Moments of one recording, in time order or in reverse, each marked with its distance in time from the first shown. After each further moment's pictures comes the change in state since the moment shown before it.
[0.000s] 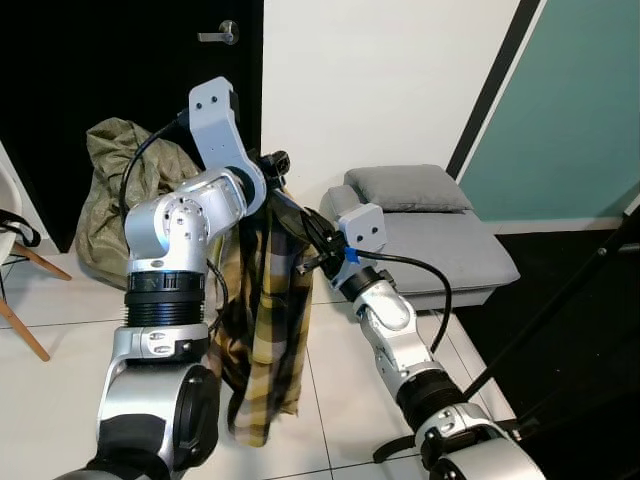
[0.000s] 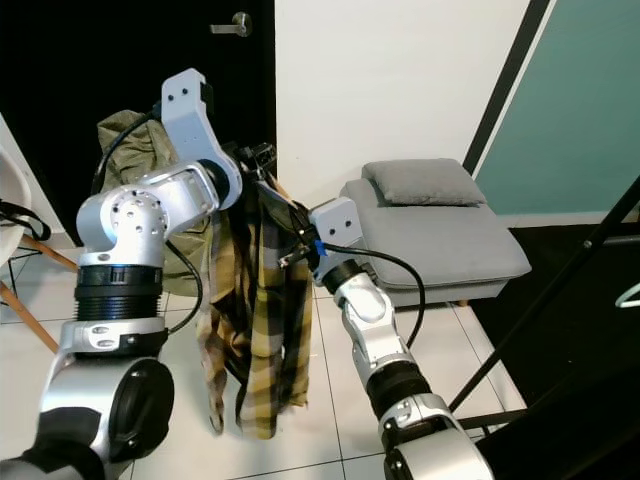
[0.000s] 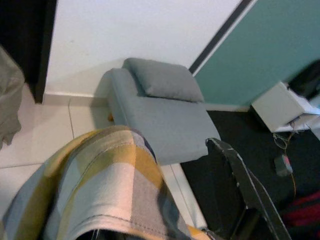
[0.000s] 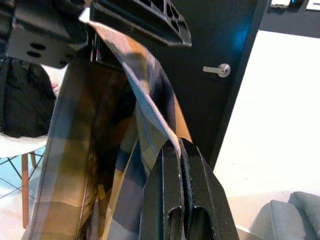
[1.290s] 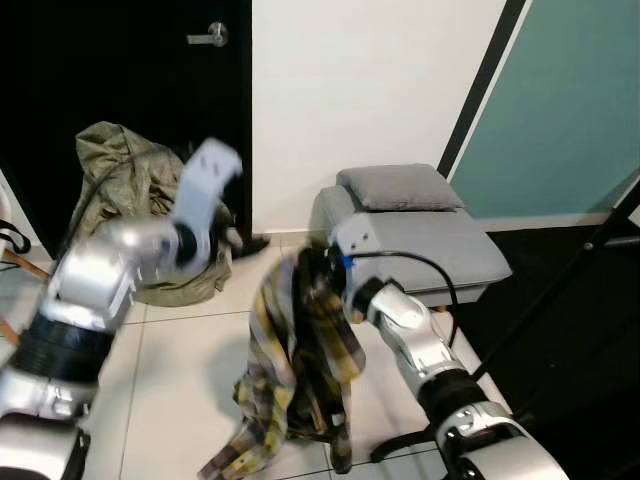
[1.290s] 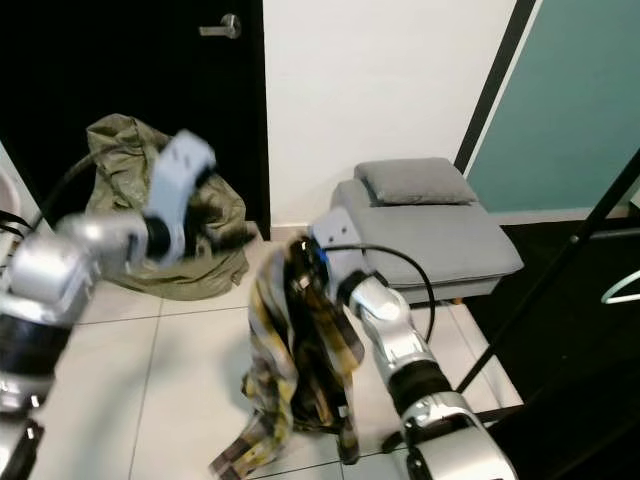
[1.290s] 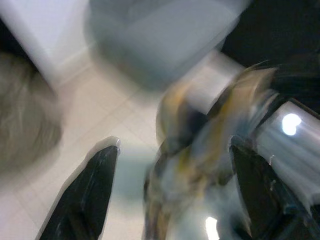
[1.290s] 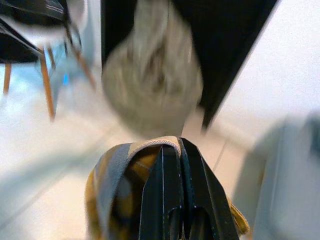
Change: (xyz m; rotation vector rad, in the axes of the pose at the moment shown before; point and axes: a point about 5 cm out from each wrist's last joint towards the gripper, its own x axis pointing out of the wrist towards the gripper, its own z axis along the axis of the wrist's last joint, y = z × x) left arm -0.049 0.085 -0.091 0.590 0.401 -0.160; right arm -0.045 -0.012 -0.059 -0.012 0.466 0.142
